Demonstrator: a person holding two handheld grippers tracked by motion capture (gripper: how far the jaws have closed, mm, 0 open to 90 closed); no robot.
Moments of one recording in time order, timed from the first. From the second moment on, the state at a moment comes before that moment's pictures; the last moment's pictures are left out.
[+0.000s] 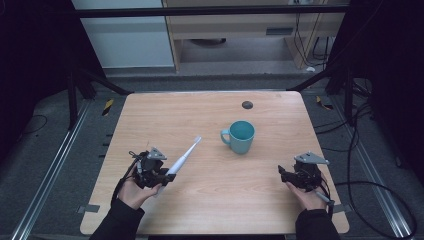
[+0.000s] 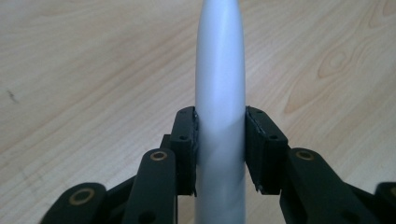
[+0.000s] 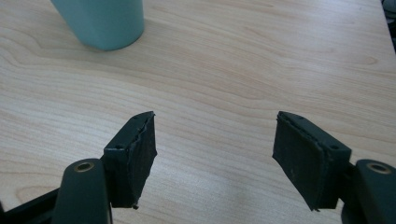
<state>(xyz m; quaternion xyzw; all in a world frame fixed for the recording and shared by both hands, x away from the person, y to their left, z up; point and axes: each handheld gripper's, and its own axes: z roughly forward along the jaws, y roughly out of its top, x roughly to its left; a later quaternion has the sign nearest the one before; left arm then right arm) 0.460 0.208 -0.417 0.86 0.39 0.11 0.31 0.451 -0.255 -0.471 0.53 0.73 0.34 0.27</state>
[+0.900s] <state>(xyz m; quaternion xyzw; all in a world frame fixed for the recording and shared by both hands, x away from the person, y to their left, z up) 0.520 0.184 -0.375 0.75 0.45 0.21 0.44 0.450 -0.252 -0.474 0.52 0.72 0.35 0.29</state>
